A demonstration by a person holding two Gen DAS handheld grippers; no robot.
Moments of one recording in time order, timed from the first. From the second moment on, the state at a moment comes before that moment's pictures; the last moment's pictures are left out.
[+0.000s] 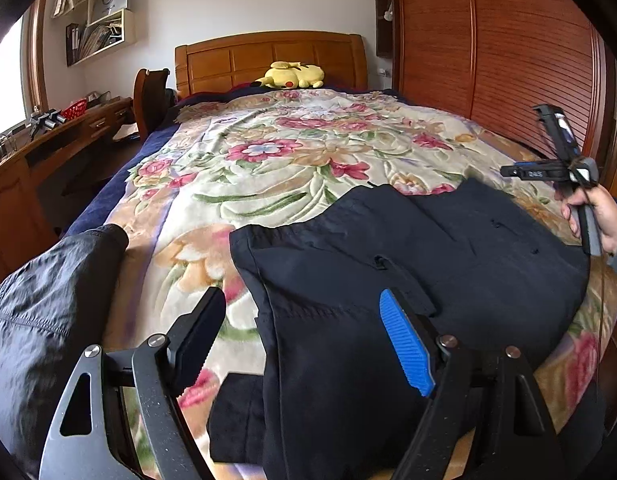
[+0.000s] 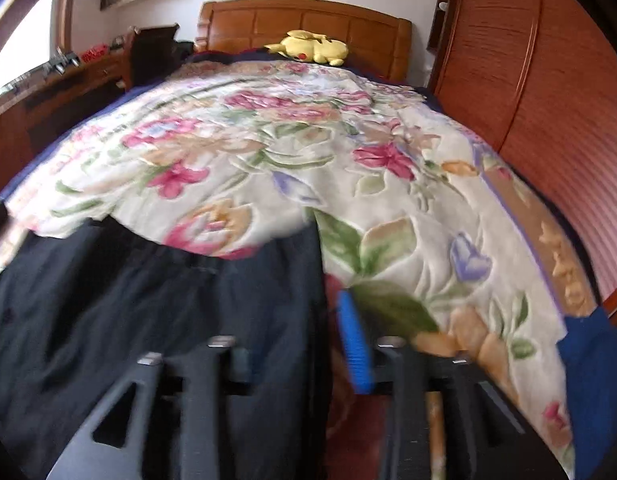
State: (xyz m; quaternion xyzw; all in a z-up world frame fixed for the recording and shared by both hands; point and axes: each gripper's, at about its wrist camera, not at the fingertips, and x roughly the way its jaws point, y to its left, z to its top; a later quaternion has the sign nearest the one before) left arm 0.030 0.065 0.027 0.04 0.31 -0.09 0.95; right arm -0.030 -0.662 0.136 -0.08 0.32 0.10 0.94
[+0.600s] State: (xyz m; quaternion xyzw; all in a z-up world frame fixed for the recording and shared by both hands) left arm -0.037 0.060 0.032 0.03 0.31 -0.10 0.94; right arm -0.179 -0.680 0.133 -0.05 0.29 0.19 0.94
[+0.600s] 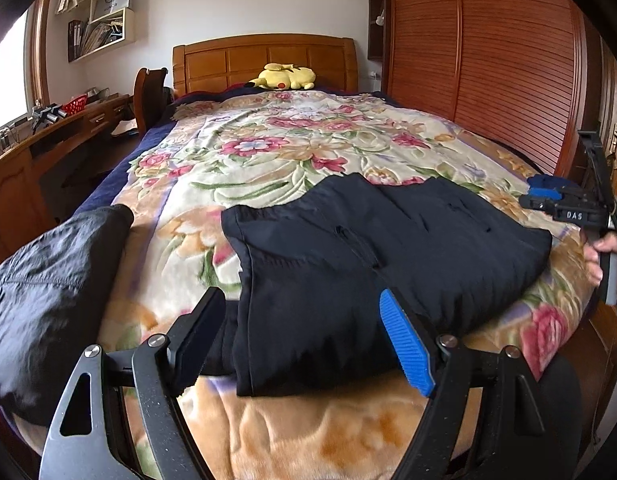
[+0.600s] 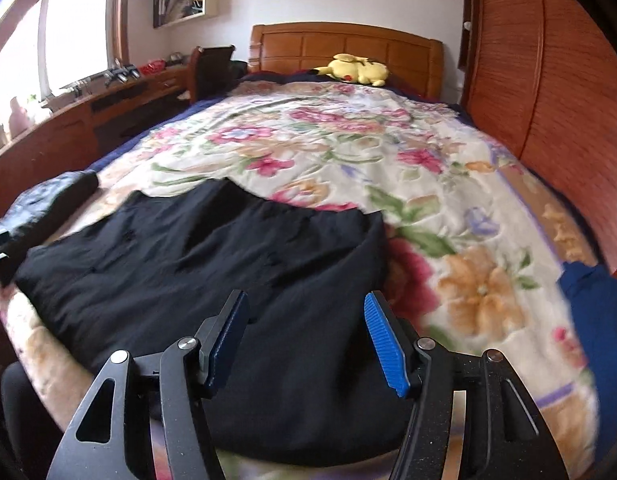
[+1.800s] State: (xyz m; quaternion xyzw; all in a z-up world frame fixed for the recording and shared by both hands) left arm -0.040 0.093 -0.006 0.00 0.33 -0.05 0.94; right arm -0.180 -0.560 0.051 -0.07 0.26 0.33 0.91
